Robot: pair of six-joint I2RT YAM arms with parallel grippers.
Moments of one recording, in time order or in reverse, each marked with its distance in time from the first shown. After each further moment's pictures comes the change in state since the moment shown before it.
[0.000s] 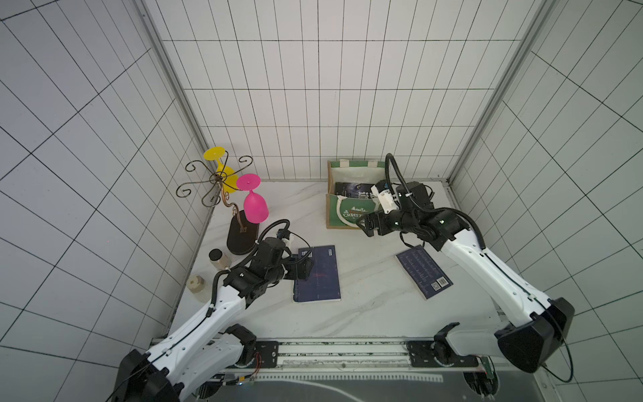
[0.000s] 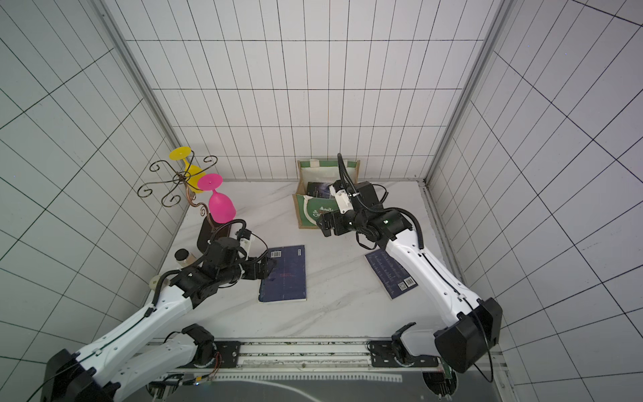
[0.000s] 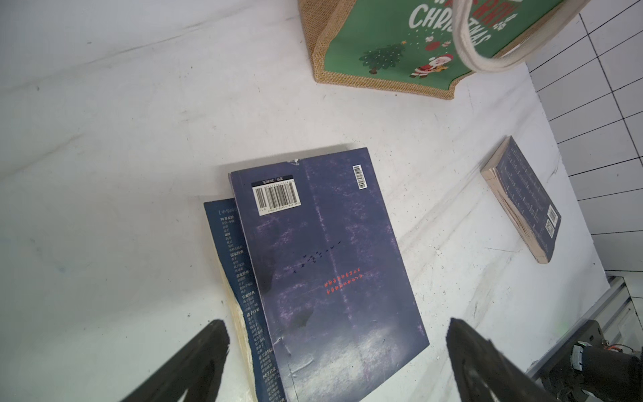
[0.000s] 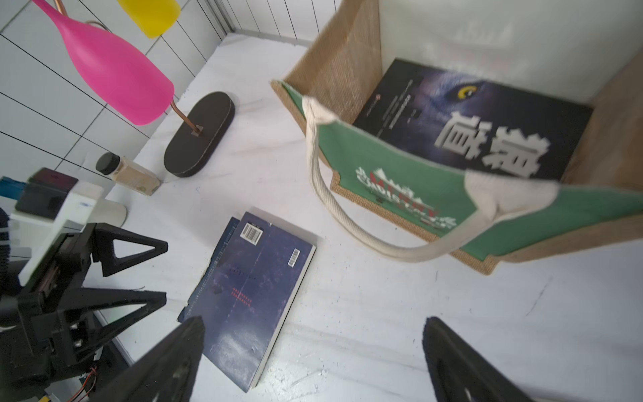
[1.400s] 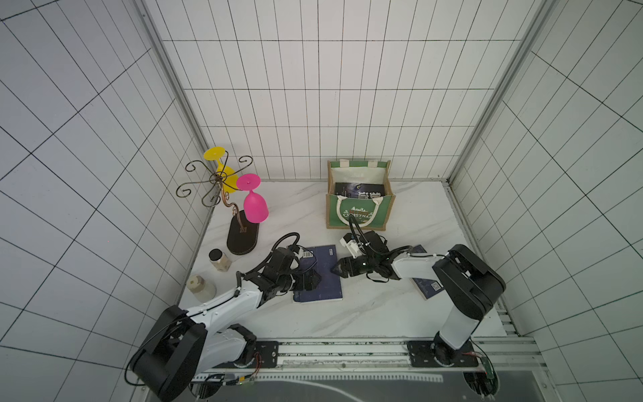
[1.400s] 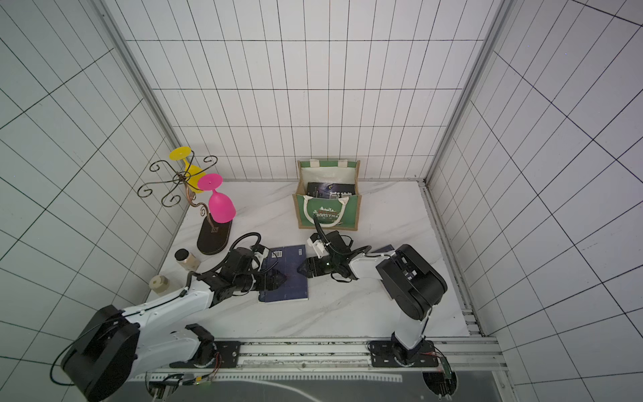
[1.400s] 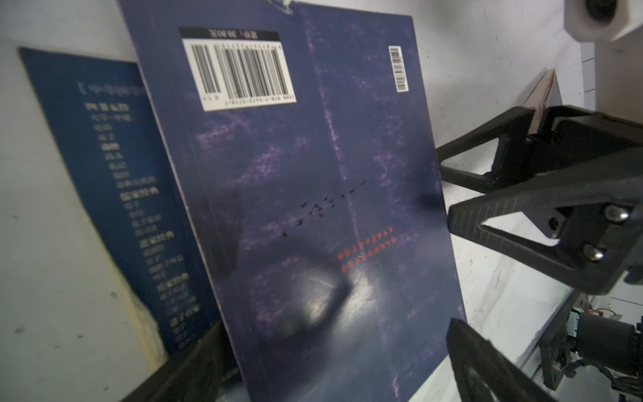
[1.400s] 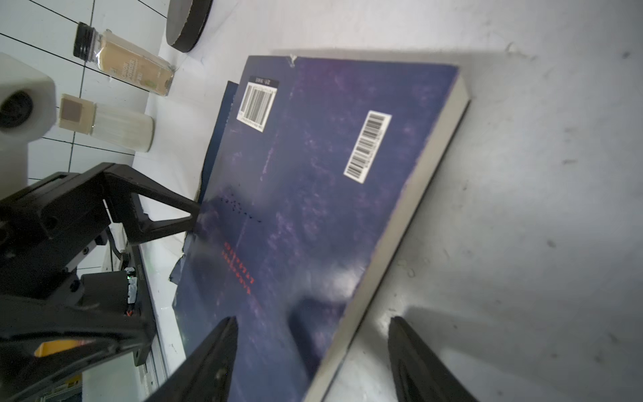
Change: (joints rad) left arm -0.023 0.245 -0.179 0.300 0.186 -0.082; right arm 0.137 0.434 -0.502 0.854 -0.339 0.287
